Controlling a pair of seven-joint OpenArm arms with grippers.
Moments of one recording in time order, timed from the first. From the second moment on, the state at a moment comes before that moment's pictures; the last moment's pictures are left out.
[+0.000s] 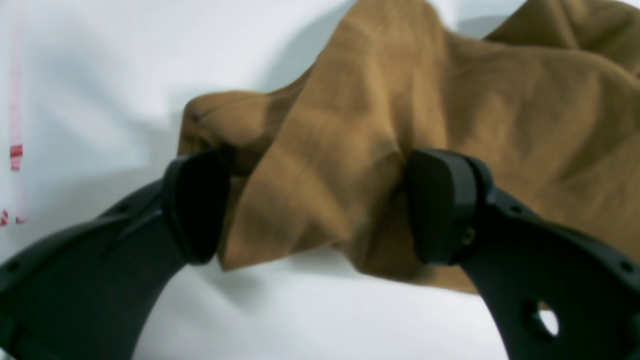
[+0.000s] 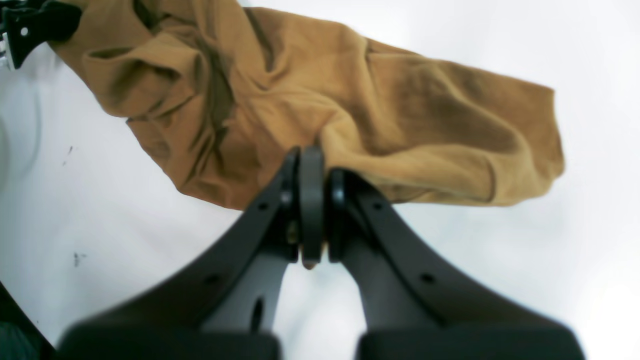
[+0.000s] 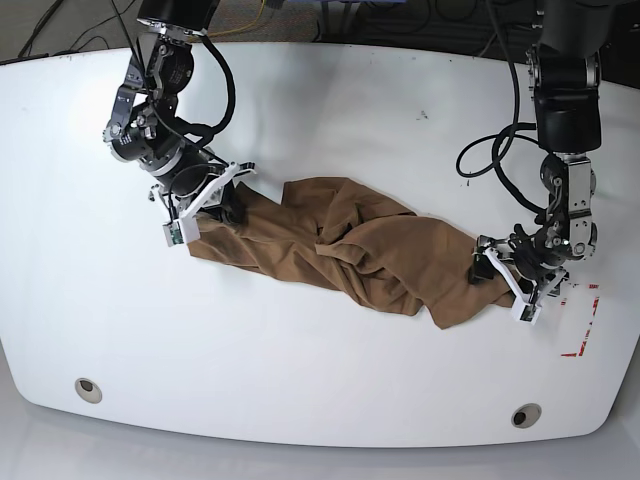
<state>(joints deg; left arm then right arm) -21.3 -20.5 -1.6 59.6 -15.5 -27.5 35.5 -6.7 0.6 18.1 104.1 29.2 29.9 -57.8</state>
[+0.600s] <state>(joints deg) -18.2 -20.8 -1.8 65.6 -15.5 -27.5 35.0 -6.7 0.6 18.1 104.1 29.2 29.9 -57.8</state>
